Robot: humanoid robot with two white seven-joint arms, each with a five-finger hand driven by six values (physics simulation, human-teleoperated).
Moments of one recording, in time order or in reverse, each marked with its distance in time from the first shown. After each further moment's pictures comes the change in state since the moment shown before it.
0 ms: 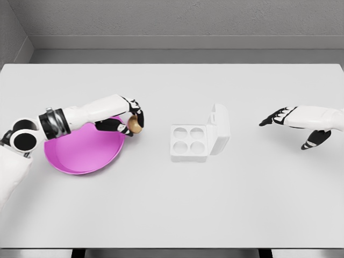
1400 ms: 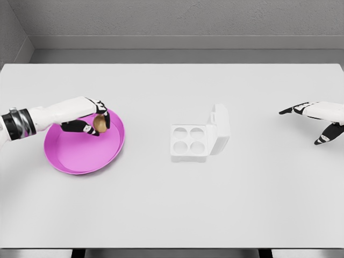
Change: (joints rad) left arm 0.008 0.180 0.001 0.025 -0.002 0.000 0.000; right arm 0.002 0.080 -0.089 0.272 0.000 0.000 0.000
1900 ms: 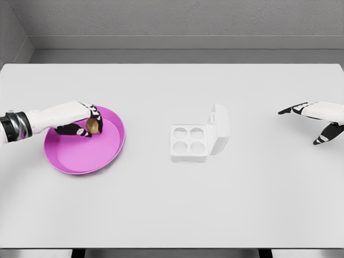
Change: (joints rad) left arm 0.002 0.010 0.004 0.047 -0.101 0.000 0.000; right arm 0.000 0.005 0.000 0.000 0.000 0.000 0.000
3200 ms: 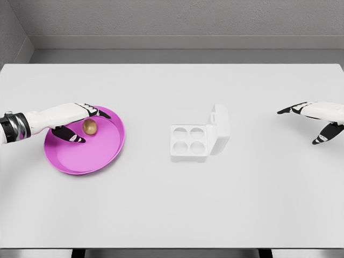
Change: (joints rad) left arm -0.011 -0.007 -0.001 0.062 -0.013 0.000 0.001; right arm -0.002 0.004 0.000 0.002 -0.001 0.000 0.000
